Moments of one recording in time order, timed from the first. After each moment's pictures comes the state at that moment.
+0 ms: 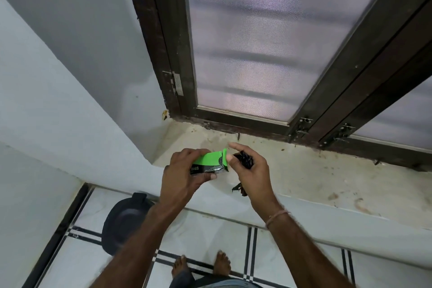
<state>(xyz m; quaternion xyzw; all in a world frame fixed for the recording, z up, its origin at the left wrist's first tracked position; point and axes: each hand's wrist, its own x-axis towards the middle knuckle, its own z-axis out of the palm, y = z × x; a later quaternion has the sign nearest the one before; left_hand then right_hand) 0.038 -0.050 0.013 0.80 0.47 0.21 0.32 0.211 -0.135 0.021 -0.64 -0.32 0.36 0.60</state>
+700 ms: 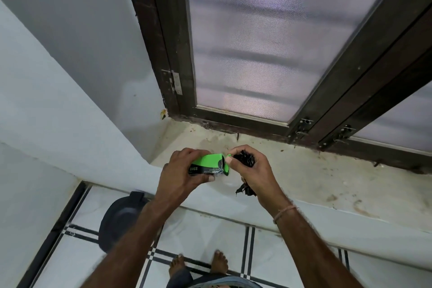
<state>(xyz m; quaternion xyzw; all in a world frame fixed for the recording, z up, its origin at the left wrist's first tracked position) 0.034 -0.040 0.011 0.81 0.44 0.18 0.34 0.231 -0.133 0.029 -0.62 -0.35 0.43 0.56</state>
